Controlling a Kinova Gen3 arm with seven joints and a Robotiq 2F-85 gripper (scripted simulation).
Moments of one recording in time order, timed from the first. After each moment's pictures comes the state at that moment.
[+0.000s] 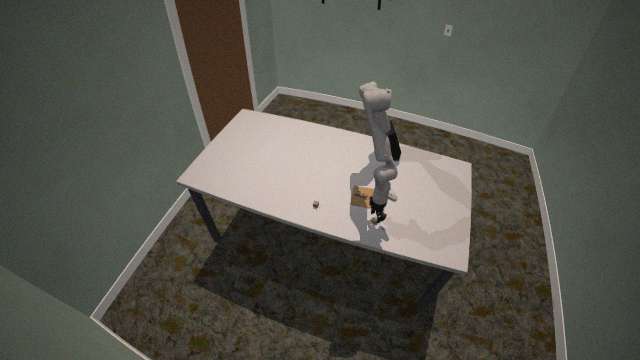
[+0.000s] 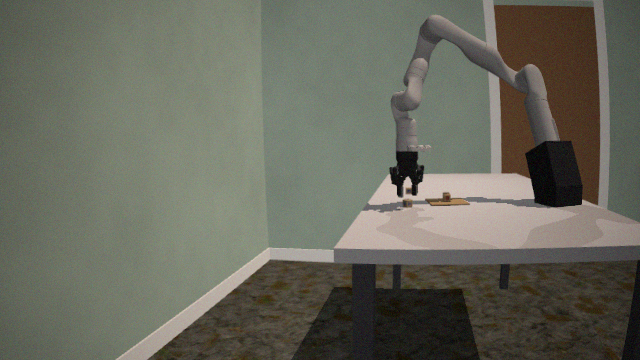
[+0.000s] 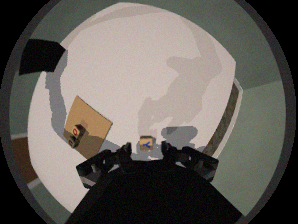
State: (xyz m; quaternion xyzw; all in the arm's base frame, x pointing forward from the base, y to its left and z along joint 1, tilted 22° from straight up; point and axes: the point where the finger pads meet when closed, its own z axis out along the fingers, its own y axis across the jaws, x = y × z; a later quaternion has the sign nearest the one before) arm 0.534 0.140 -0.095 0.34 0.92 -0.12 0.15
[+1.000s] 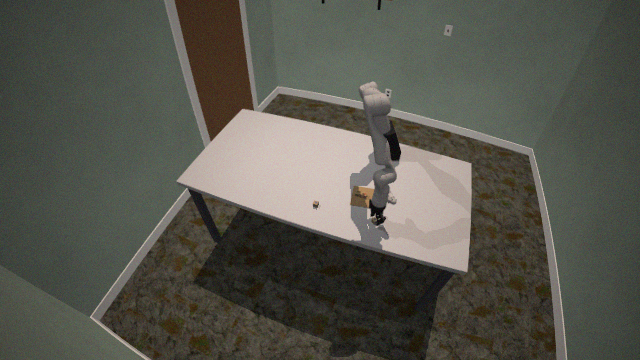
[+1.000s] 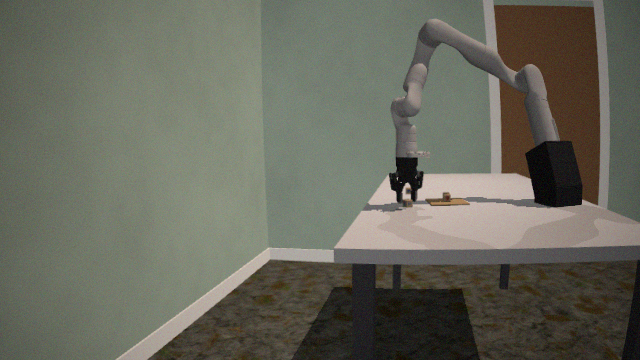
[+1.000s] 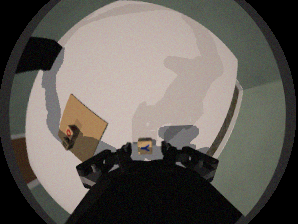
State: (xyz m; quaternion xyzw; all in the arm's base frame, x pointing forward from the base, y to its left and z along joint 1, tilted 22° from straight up) arm 0.540 0.135 -0.113 0.34 0.92 -0.12 0.15
